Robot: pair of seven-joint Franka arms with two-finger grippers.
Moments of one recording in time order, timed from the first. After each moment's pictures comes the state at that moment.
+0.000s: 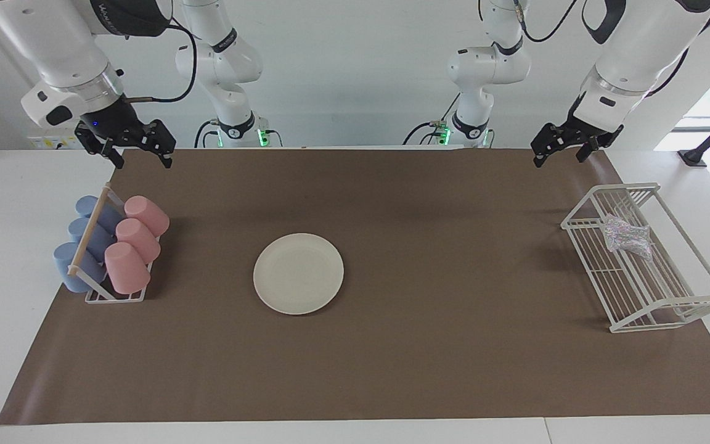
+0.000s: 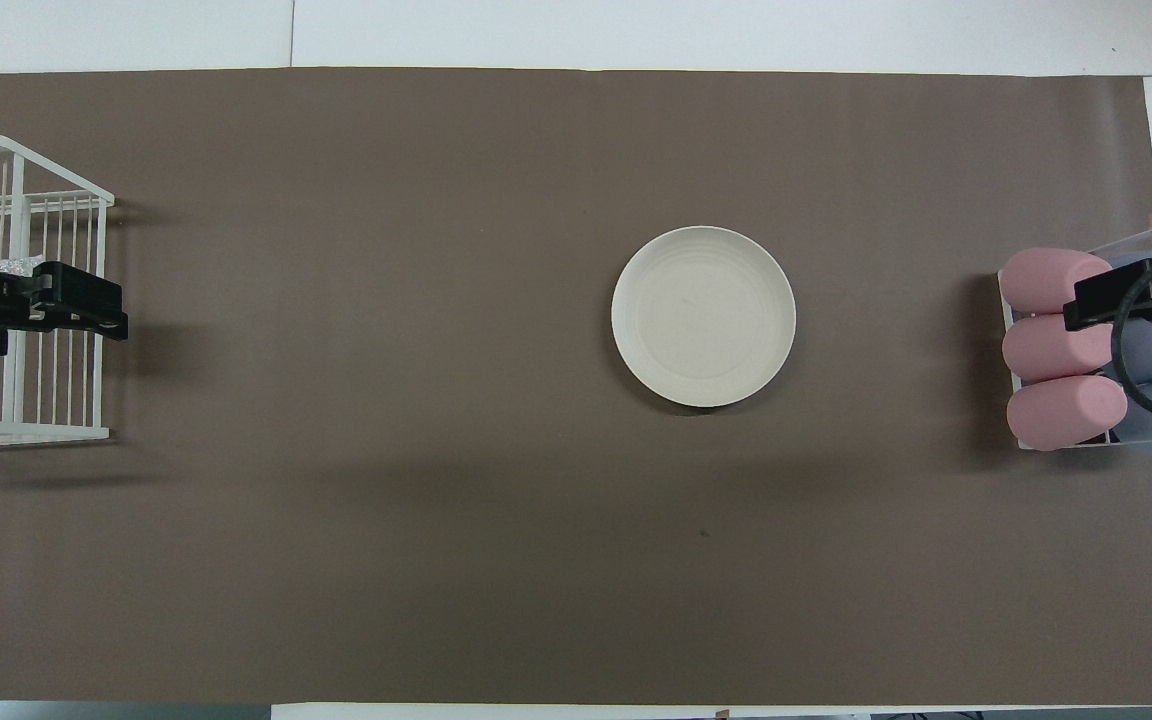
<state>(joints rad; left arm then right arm) -0.06 -0.02 -0.07 -1.57 0.00 1.47 -0.17 -0.05 -0.01 0.00 -1.58 0.02 1.51 -0.02</state>
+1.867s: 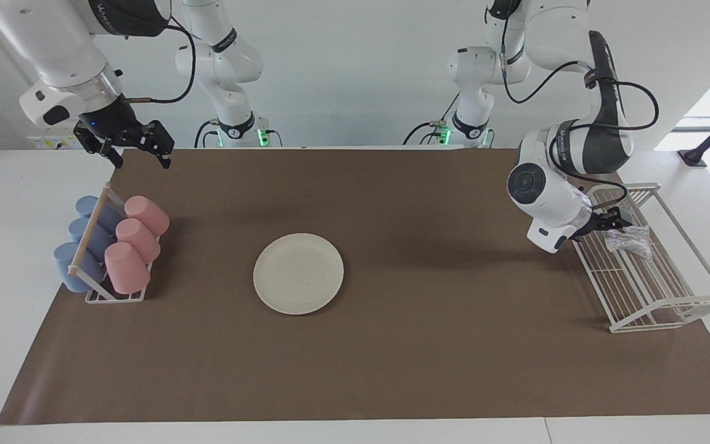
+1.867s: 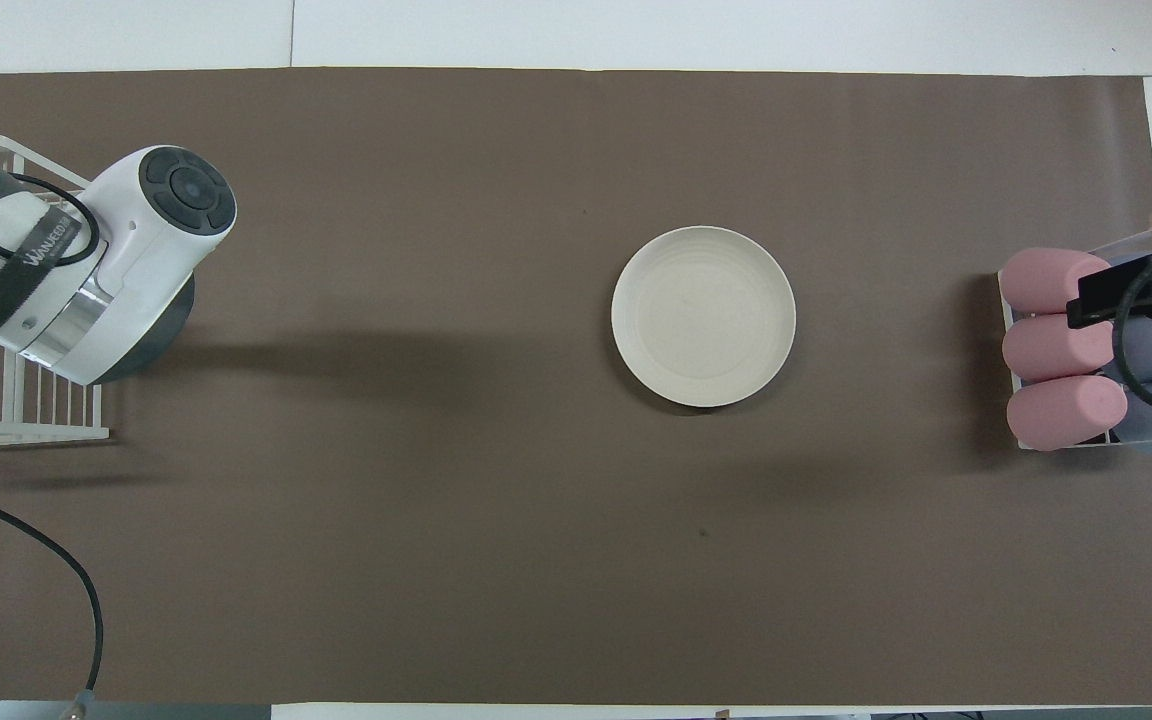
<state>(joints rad) -0.11 0.29 -0.09 -1.80 0.93 1.71 -0.25 -0.05 -0.01 0.00 -1.58 0.02 1.51 0.05</state>
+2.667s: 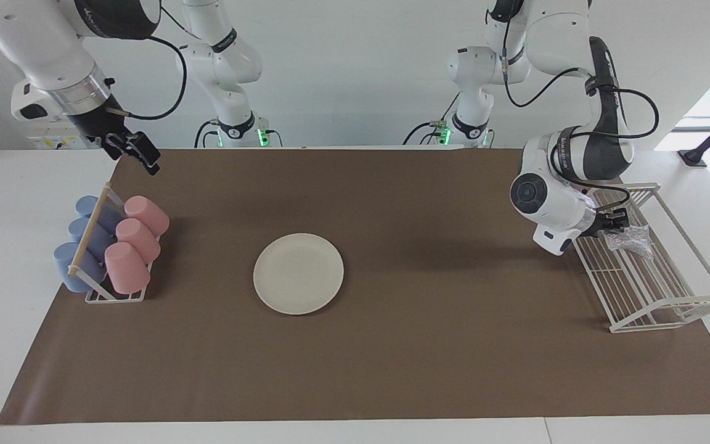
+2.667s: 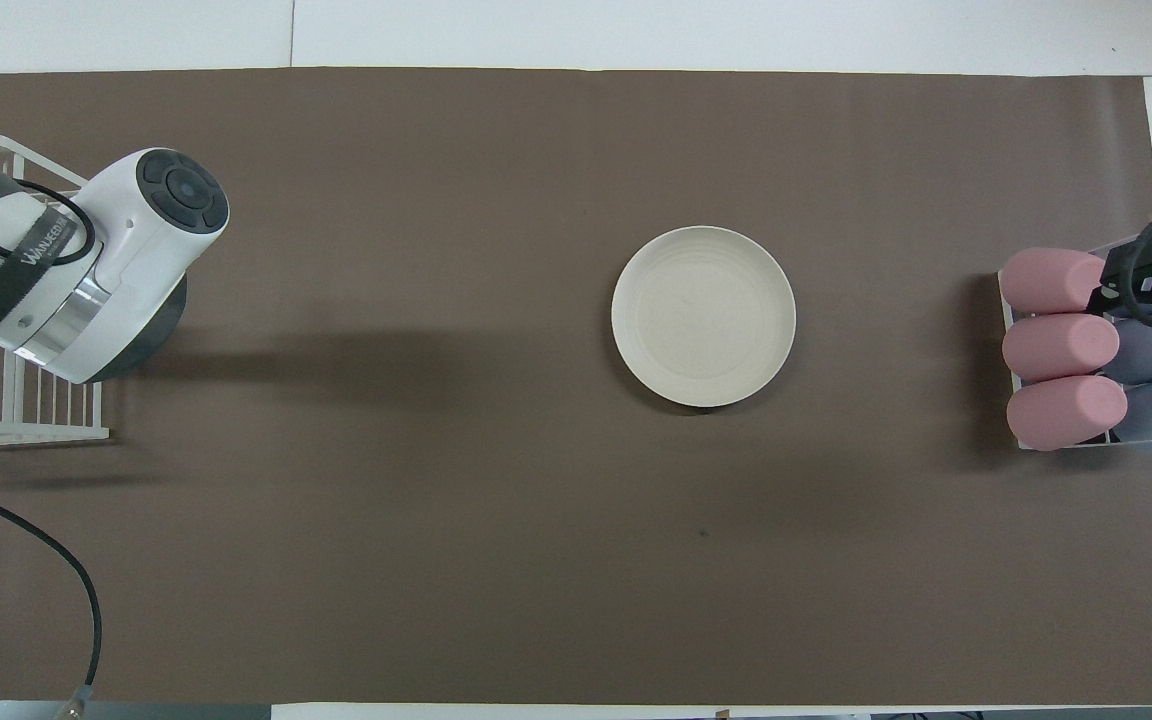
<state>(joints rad) -0.11 0.29 -0.08 -1.80 0.94 1.66 -0.25 -0.08 -0.01 0.00 -1.59 0.02 1.49 0.44</state>
